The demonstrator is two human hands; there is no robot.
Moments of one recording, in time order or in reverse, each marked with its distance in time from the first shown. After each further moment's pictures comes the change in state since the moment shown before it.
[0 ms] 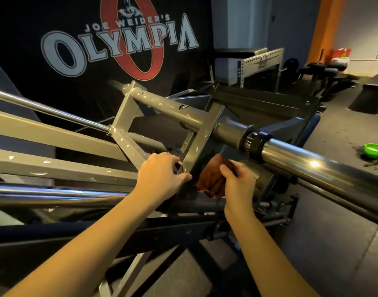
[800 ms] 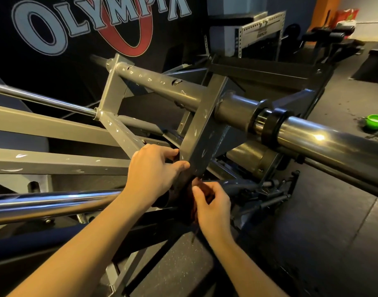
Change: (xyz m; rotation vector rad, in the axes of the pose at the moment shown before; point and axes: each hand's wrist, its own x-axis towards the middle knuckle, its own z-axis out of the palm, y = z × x) left_hand 0.008 -0.007 0.018 -0.213 0.024 -0.108; right_hand -0.035 0.084 0.011 -0.428 -0.183 0.018
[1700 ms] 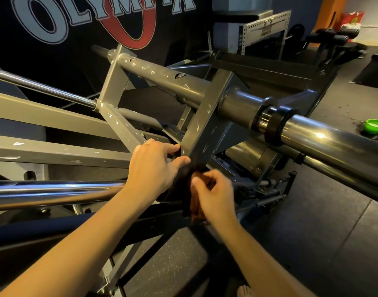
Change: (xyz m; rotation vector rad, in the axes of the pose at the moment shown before) left_hand 0.002 -0.010 0.010 0.067 0.038 0.043; right_hand 0.016 -0.019 -0.019 -0.112 -0.101 -0.002
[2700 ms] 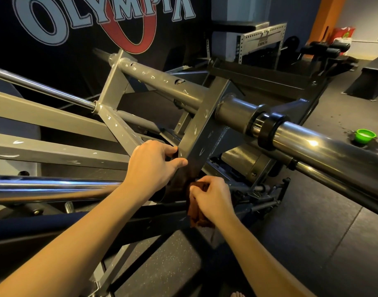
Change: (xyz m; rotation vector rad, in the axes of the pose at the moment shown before) left_hand -0.002 0.008 -0.008 -0.068 -0.049 -0.031; right_hand 0.008 -0.009 -0.012 -0.220 -0.171 0.066
